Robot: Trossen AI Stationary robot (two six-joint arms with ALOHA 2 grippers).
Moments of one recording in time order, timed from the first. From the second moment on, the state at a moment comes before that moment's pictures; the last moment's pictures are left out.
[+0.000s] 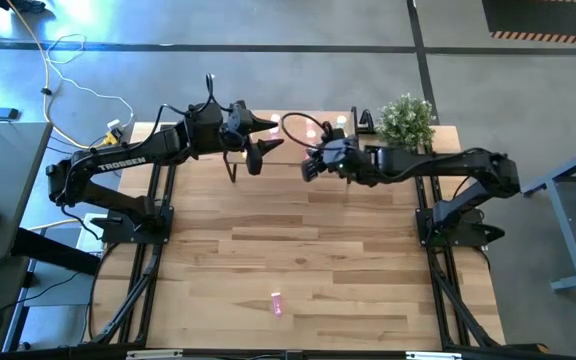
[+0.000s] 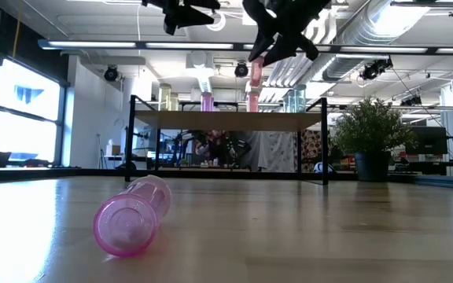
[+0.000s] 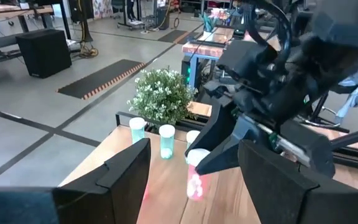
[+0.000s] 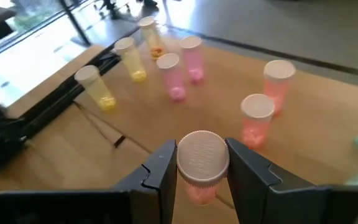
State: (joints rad) left arm 0.47 1.26 1.13 -0.07 0.04 -0.03; right arm -0.11 1.49 1.26 -0.38 0.55 0.61
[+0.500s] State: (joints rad) left arm 0.47 1.26 1.13 -0.09 0.04 -0.03; right arm 0.06 1.50 1.26 -0.61 0.85 0.78
